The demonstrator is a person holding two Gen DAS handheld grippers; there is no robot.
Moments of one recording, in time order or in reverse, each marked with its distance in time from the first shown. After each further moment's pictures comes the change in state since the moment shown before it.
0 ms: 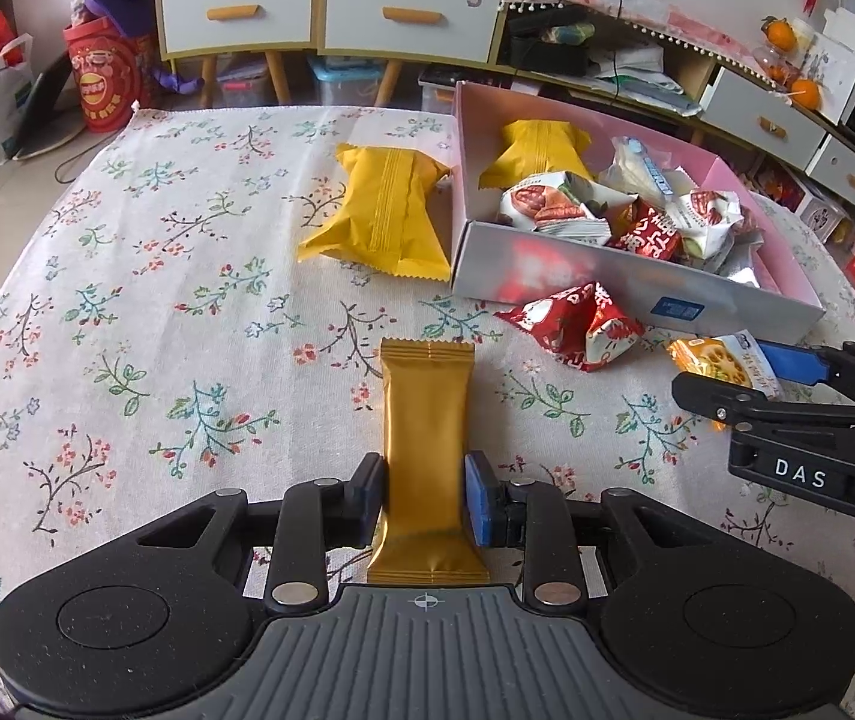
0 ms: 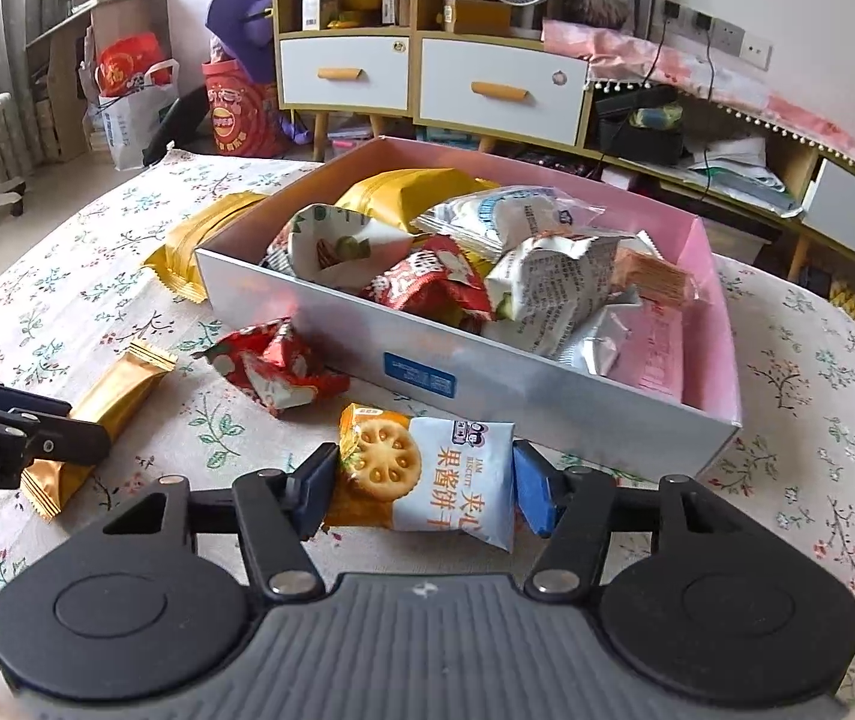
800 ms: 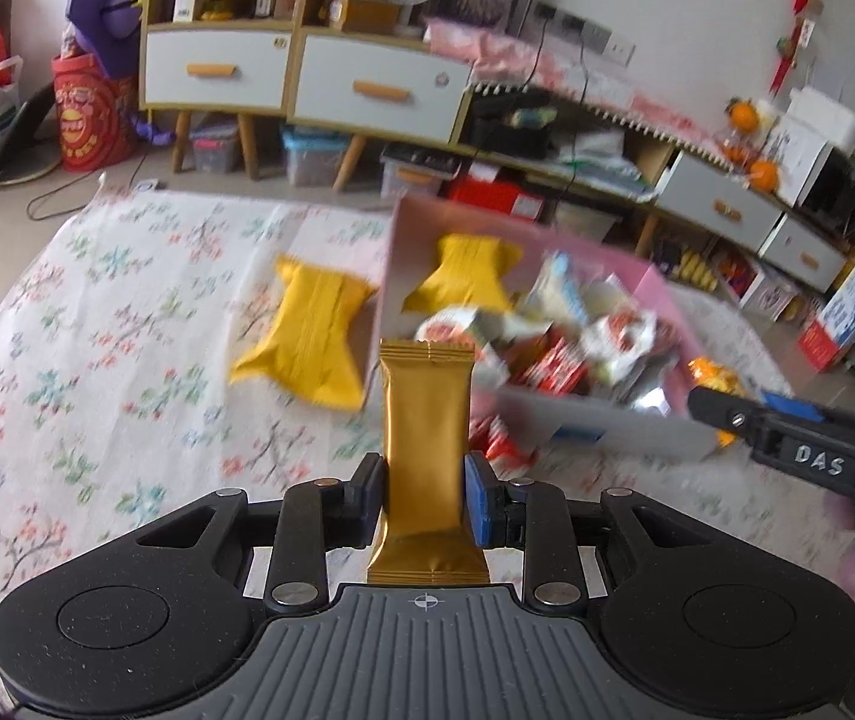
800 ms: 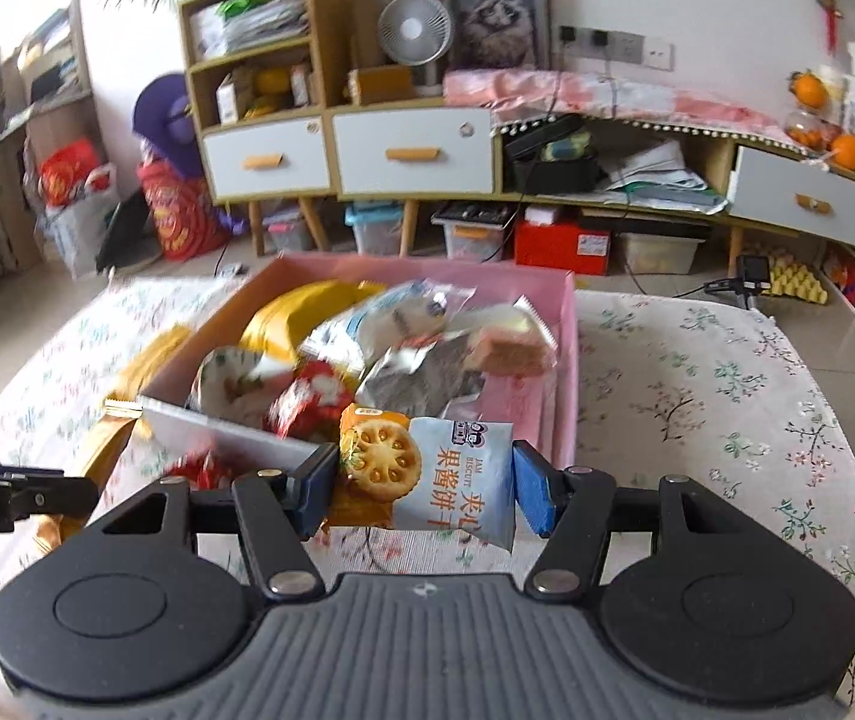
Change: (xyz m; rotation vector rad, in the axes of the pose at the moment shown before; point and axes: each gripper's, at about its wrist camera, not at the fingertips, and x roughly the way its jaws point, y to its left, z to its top) left arm -0.028 -0.022 0.033 -0.057 -0.147 -0.109; right arm -0.034 -0.052 0.022 0.208 -0.128 -0.034
